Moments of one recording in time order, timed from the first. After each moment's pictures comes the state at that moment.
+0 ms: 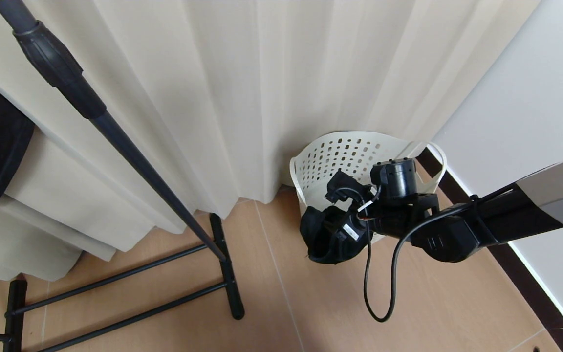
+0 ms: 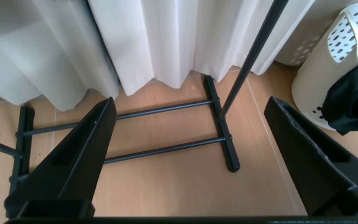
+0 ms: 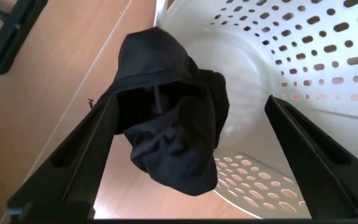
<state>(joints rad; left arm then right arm) 0.00 0.00 0.00 -0.02 0.15 -0.06 0.47 2.10 -1.14 -0.45 -0.10 -0.53</state>
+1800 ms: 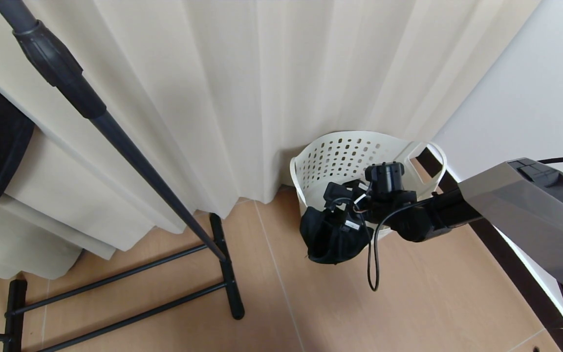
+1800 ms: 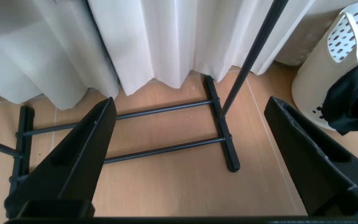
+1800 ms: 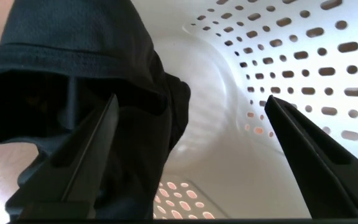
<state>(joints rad) 0.00 0.00 0.00 -0.02 0.15 -0.06 0.34 2.36 -1.42 -0.45 0.05 -0.91</state>
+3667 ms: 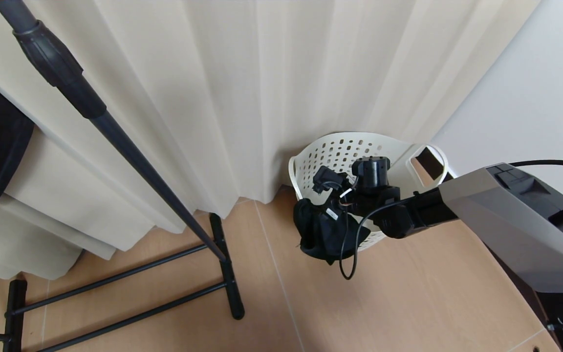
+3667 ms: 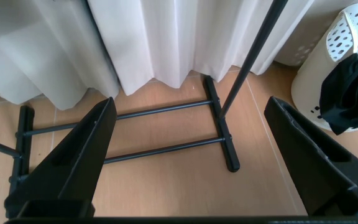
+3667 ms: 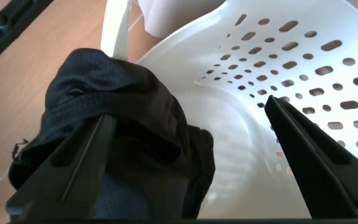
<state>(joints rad) 0.00 0.00 0.00 -0.02 0.15 -0.06 0.39 2.43 -1.56 -0.50 0.13 -0.66</state>
